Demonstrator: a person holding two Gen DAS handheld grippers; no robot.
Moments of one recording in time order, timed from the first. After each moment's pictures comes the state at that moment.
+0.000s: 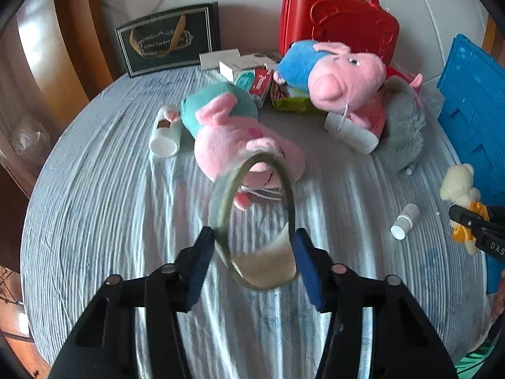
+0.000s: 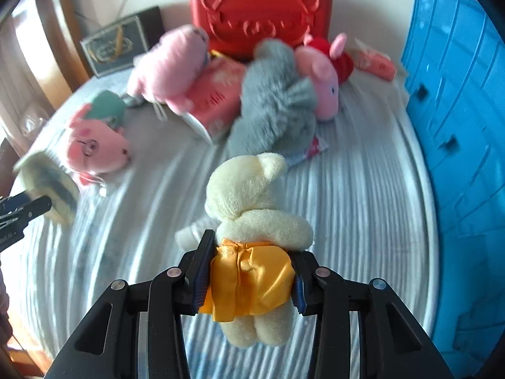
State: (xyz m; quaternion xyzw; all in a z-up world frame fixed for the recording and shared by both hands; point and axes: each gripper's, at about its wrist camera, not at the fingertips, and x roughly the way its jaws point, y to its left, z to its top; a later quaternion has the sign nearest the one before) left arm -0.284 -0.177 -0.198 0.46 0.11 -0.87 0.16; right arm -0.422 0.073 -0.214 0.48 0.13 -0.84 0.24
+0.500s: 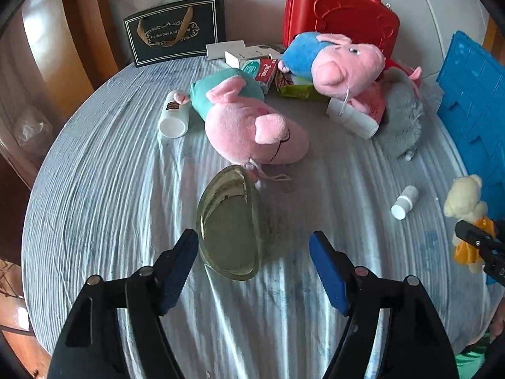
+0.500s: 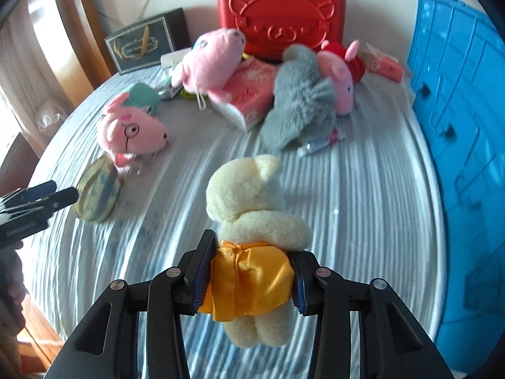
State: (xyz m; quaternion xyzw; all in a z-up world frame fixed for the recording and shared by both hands) left arm -0.262 -0.175 -0.209 0.49 0.11 -0.85 0.16; right arm -0.371 0.073 -0.207 0.49 0.12 -0.83 0.26
